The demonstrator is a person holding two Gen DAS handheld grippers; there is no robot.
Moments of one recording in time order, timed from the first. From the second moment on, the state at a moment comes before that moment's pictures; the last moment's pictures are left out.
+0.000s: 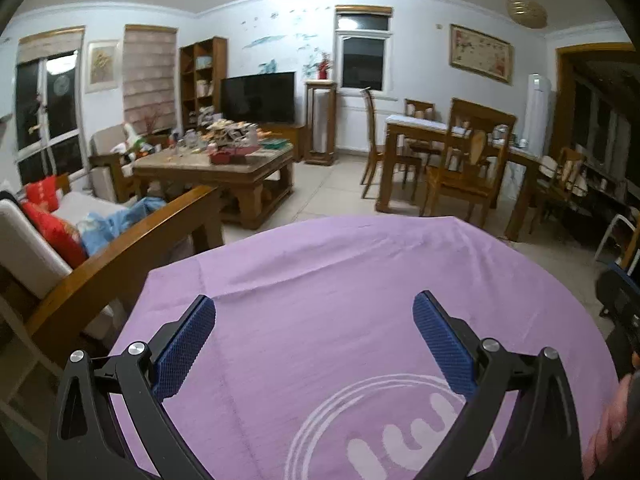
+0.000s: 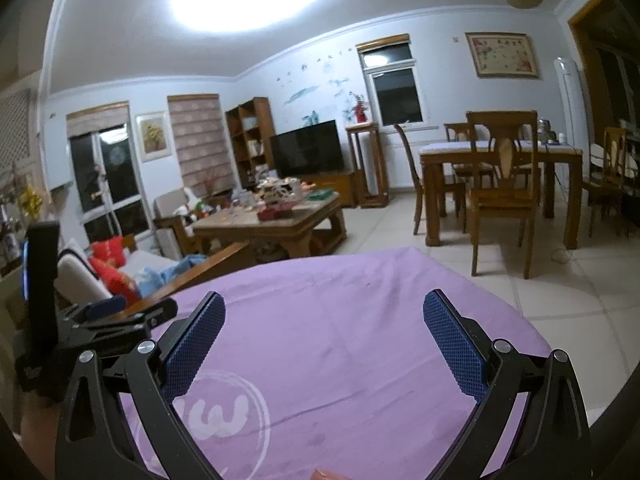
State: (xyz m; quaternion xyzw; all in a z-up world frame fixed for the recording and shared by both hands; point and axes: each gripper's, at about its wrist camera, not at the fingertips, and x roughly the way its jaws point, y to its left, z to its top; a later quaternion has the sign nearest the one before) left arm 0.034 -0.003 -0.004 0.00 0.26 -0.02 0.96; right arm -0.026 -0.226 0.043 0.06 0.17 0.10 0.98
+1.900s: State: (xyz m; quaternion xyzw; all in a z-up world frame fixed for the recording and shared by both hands) left arm 0.032 0.000 -0.005 -0.01 0.28 -0.02 0.96; right arm -0.040 -0.230 0.045 0.06 0.17 0.11 0.98
